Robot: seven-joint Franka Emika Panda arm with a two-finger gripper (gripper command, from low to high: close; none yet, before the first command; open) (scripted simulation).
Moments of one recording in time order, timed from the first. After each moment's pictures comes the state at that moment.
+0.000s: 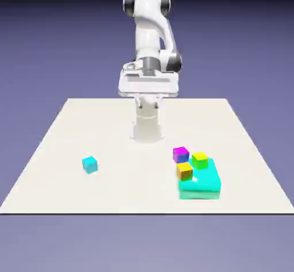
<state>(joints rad) -0.02 -0.53 -0.01 -2.79 0.01 2.99 0.75</state>
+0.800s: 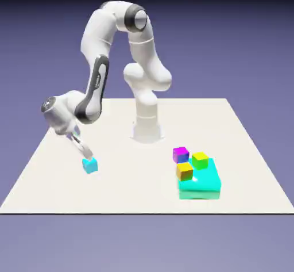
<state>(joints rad) -0.64 0.29 -0.12 -2.42 0.15 2.26 0.85</state>
